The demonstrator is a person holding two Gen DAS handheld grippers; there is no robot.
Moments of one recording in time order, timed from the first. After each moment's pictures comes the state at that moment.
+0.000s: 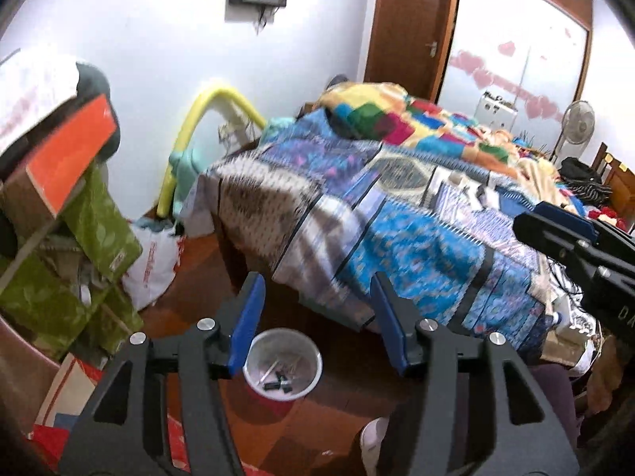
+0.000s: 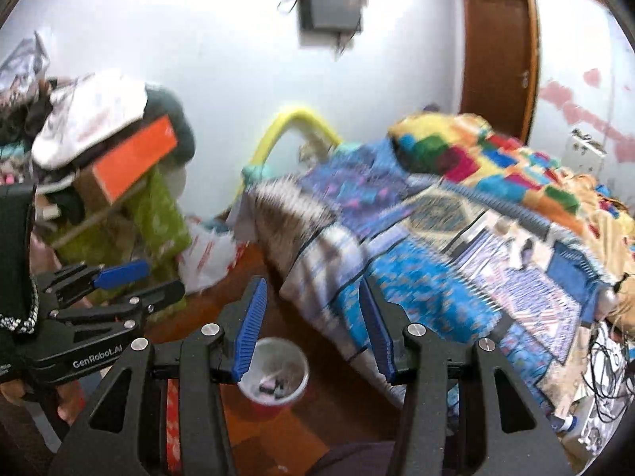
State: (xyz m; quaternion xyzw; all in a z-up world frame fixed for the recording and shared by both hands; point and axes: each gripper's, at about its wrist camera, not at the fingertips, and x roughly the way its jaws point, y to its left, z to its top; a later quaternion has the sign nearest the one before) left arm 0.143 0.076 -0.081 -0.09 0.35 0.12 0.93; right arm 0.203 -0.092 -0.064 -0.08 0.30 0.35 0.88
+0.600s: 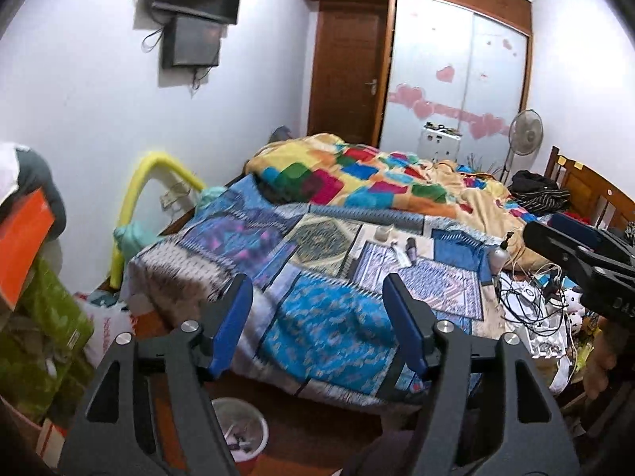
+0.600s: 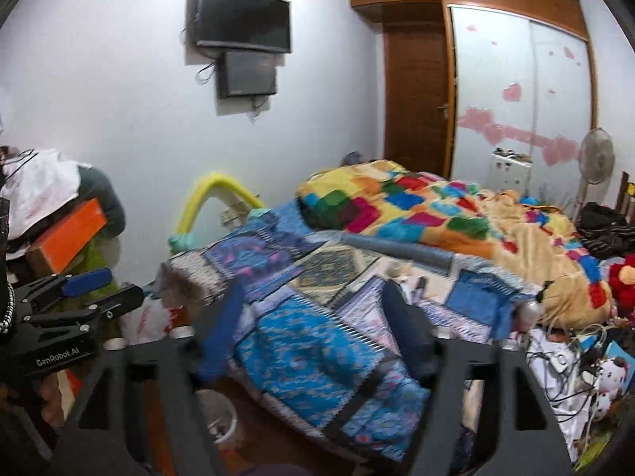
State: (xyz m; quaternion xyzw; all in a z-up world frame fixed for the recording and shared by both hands) left arm 0.211 -0.022 -0.014 -0.05 0.26 0.04 0.96; right arm 0.239 -0.206 -0.006 -0.03 0.22 0.23 0.95
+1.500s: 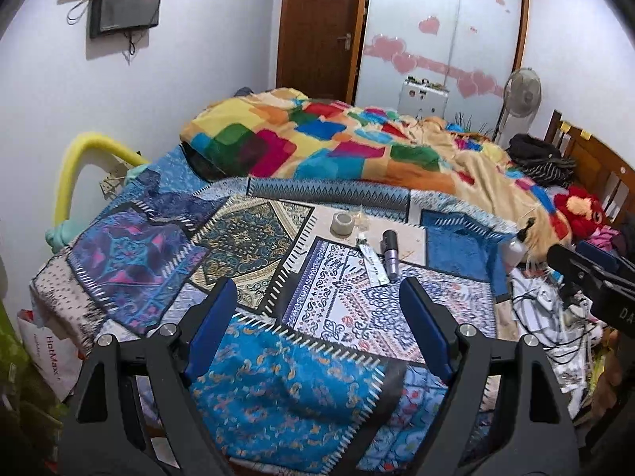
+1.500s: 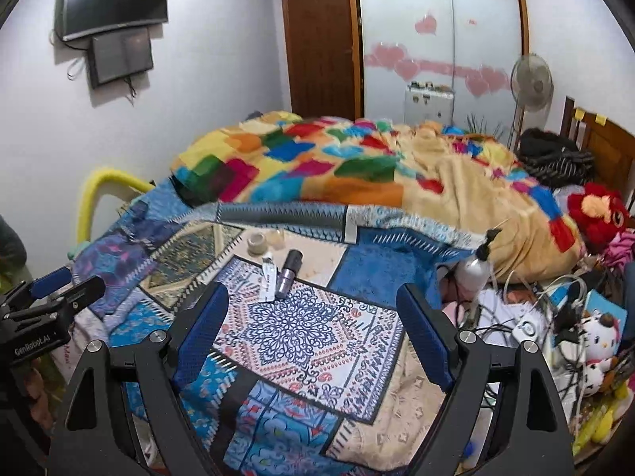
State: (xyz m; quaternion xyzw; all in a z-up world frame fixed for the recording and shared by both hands) left arm 0.448 -0.102 -0.116 -0.04 0.34 0.00 0.94; right arm 0.412 -0.310 -0.084 0.01 0.32 0.09 0.94
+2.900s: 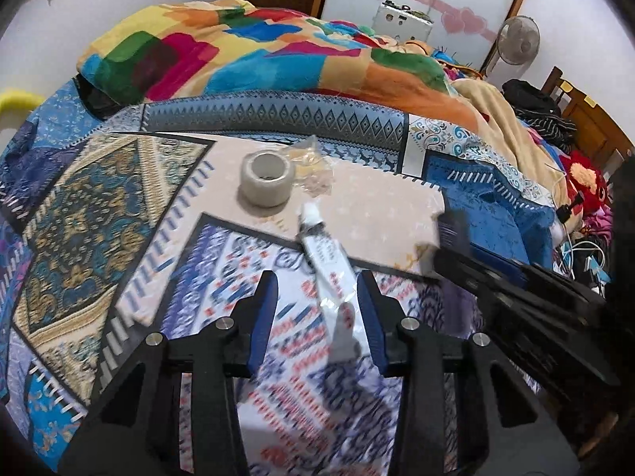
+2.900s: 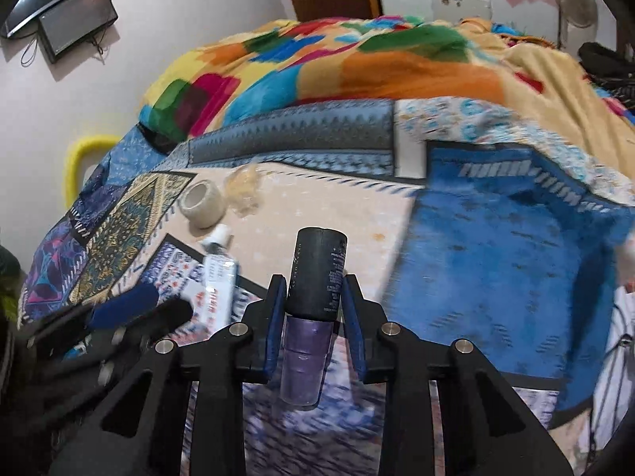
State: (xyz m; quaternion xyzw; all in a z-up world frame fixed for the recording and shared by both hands) left arm 0.646 -0.162 -0.256 -0.07 0.46 -0.08 0.88; right arm 0.589 -0.299 -0.232 0.06 0.44 0.14 0.88
